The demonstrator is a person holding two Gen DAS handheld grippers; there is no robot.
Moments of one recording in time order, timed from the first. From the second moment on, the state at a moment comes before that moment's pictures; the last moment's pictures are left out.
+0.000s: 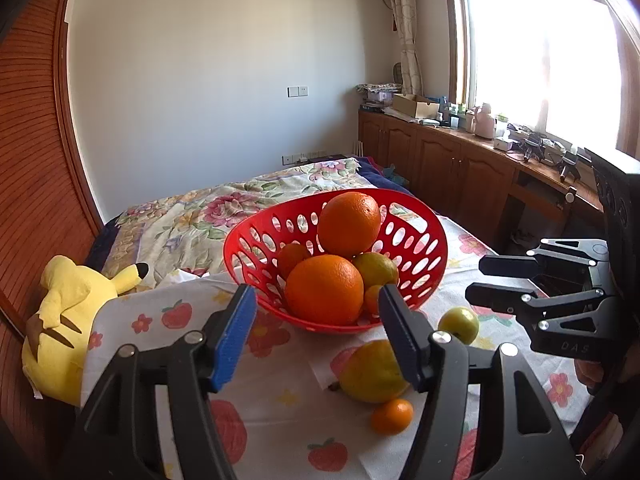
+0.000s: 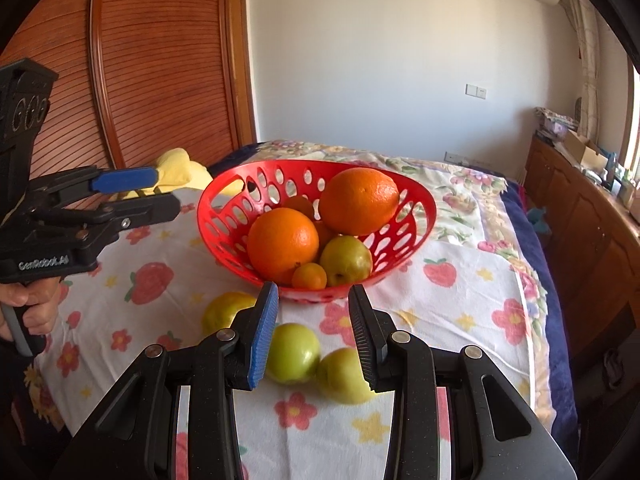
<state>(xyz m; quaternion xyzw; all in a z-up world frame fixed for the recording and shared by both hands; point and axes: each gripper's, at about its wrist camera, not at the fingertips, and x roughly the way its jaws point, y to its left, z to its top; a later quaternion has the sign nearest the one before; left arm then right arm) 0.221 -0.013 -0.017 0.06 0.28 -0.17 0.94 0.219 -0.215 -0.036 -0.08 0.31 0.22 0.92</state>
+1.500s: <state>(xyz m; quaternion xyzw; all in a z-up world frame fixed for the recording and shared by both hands) 0.173 -0.044 -0.117 0.03 0.33 -0.17 0.93 0.247 -0.253 -0.110 -0.01 0.40 0.20 0.89</state>
